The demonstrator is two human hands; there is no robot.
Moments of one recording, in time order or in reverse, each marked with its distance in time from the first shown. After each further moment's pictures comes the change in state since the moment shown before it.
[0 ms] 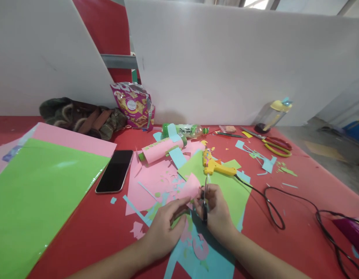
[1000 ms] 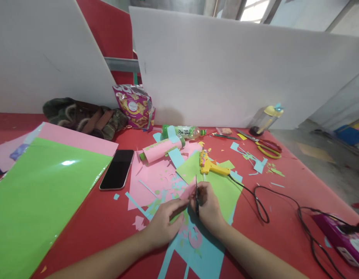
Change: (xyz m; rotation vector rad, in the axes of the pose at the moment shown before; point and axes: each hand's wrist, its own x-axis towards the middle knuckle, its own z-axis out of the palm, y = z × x) left_hand 0.000 0.003 -0.003 -0.007 -0.145 -0.078; right_hand 0.003 0.002 0.002 -0.023 -0.038 0.028
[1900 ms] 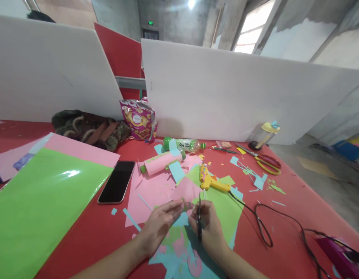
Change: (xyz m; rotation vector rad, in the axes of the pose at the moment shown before) left_hand 0.017 0.004 -0.011 -1.015 0.206 -0.227; right_hand -0.006 -0.009 -0.005 0.011 -0.018 0.013
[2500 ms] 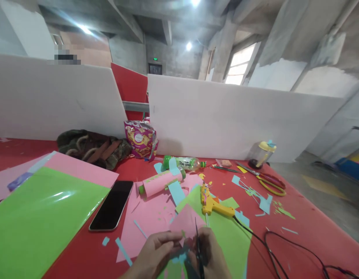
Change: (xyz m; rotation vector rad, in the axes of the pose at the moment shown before) left_hand 0.005 -0.002 -0.006 0.037 0.087 -0.074; right_hand 0.000 0.036 0.002 0.038 -0.044 -0.078
